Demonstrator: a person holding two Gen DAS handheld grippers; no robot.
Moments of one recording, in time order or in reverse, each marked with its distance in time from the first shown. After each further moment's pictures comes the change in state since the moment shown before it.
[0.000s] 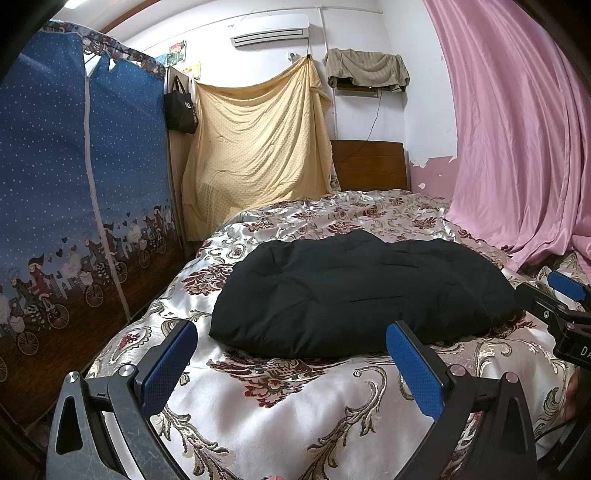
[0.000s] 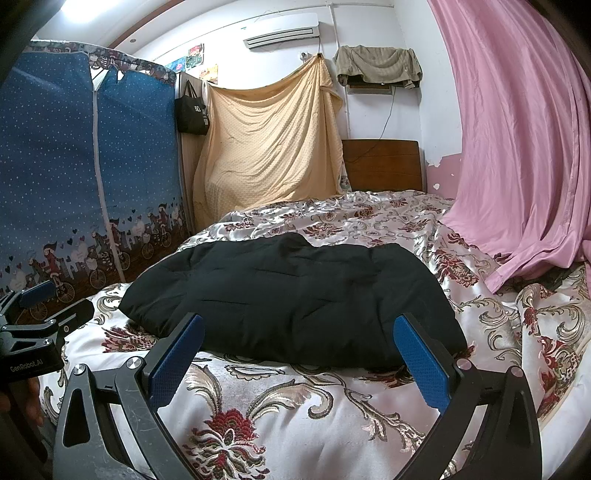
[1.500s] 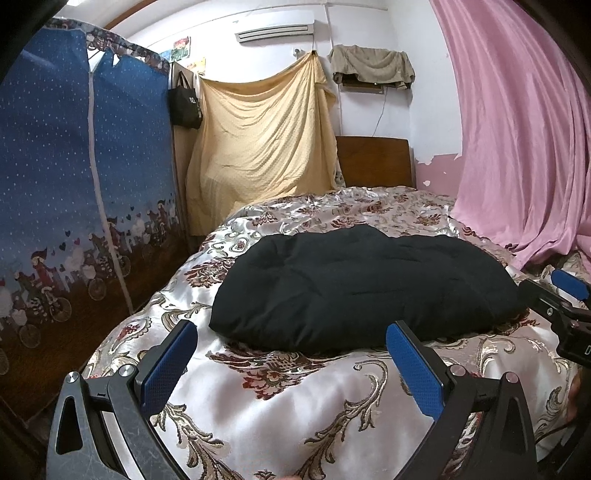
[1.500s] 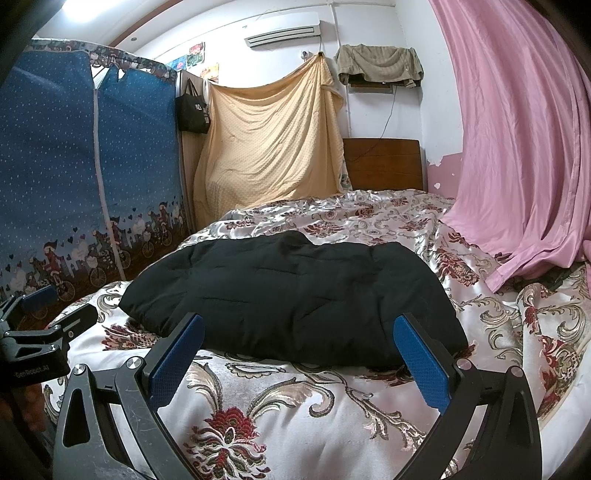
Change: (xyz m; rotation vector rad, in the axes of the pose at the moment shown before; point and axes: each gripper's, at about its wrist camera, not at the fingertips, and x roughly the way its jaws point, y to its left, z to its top) left arm -0.001 0.001 -0.003 -0.009 0.010 0.023; right arm 0.001 0.001 -0.001 -0.002 0.004 0.001
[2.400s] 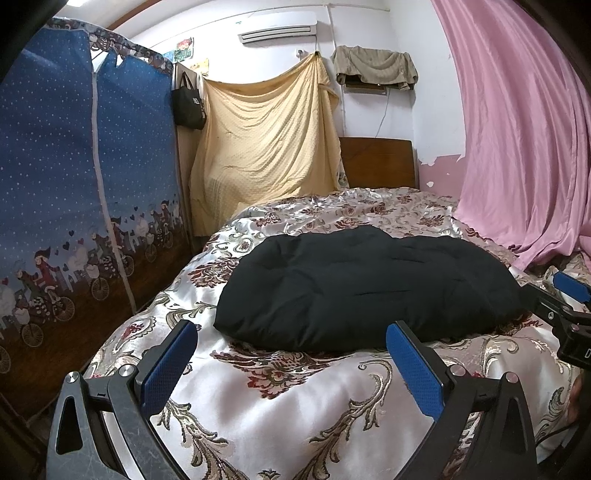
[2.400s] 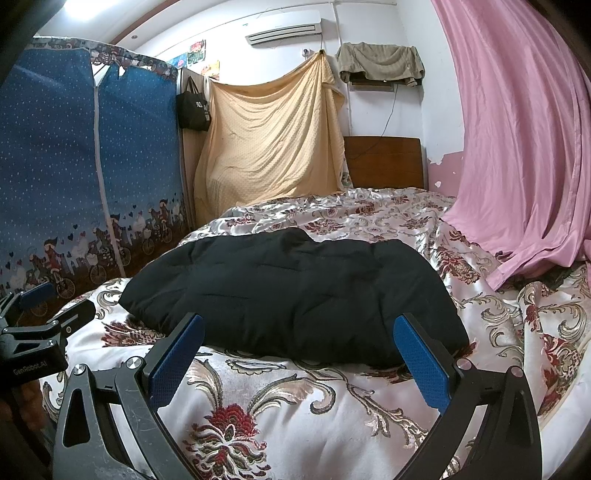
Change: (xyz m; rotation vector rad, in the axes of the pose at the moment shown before) left arm -0.002 0.000 0.000 -0.003 -0.005 0.012; right arm 0.000 0.001 -0.004 0.000 0.004 -0.001
